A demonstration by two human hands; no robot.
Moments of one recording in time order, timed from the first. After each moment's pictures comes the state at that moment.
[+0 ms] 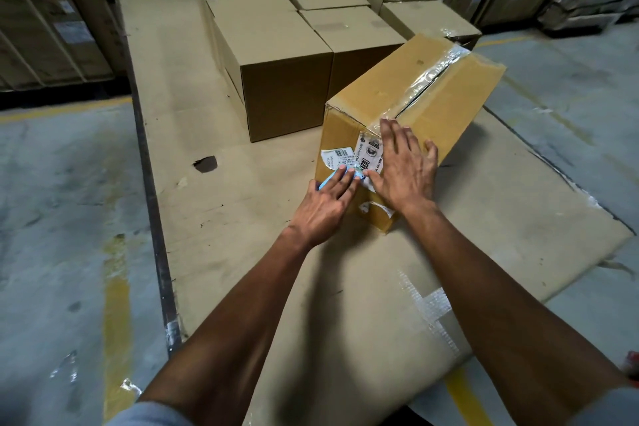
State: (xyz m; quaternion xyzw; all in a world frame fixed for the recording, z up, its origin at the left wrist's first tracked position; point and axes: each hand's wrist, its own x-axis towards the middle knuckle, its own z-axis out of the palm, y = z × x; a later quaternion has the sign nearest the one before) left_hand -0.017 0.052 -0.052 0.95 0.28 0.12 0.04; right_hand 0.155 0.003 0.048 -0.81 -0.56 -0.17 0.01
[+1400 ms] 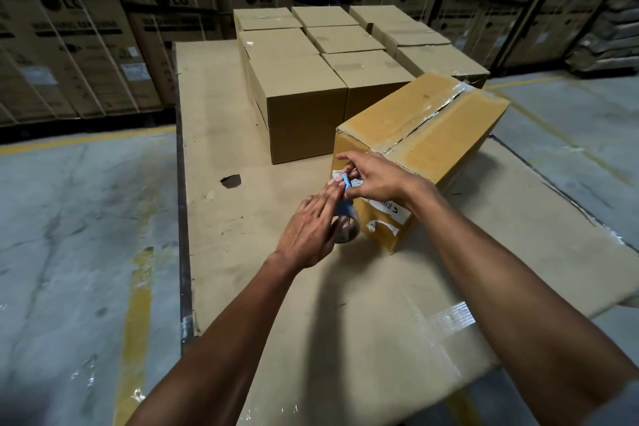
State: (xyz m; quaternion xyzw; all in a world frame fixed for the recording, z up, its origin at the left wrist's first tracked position) left_hand -0.068 0.008 -0.015 0.90 0.31 0.27 0.13; right_hand 0.132 0.015 0.113 -0.64 -0.71 0.27 0.11
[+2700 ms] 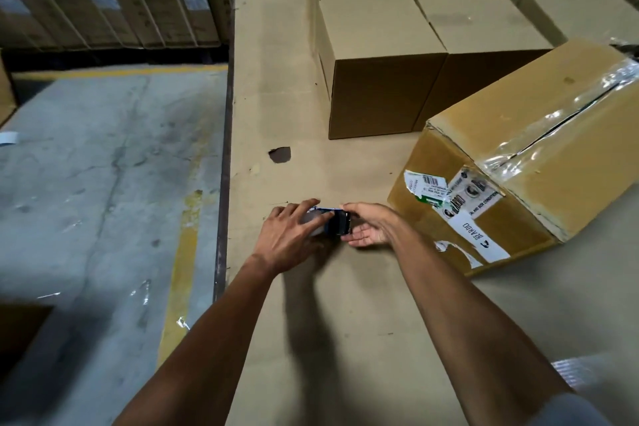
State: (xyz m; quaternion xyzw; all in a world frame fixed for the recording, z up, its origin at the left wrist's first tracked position) left_hand -0.180 0.094 -0.106 0.88 0.47 0.02 0.05; right_hand 0.043 0.125 -0.076 -0.68 -0.22 0.68 0.14
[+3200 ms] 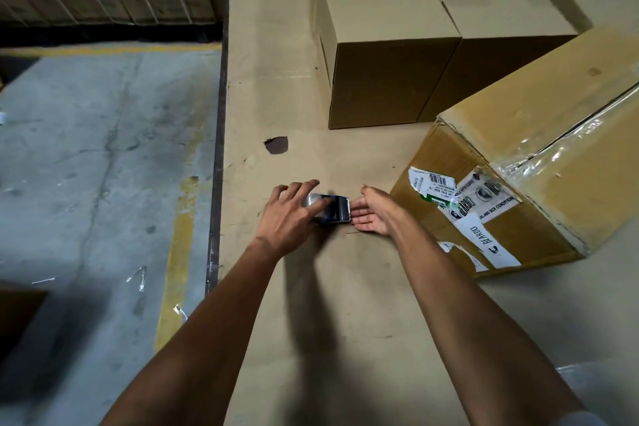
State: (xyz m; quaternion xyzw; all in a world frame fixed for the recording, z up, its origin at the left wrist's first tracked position) left_hand -0.165 0.126 -0.114 0.87 0.48 0.01 0.02; right_hand 0.054 0.152 -0.099 -0.71 -0.21 0.65 0.17
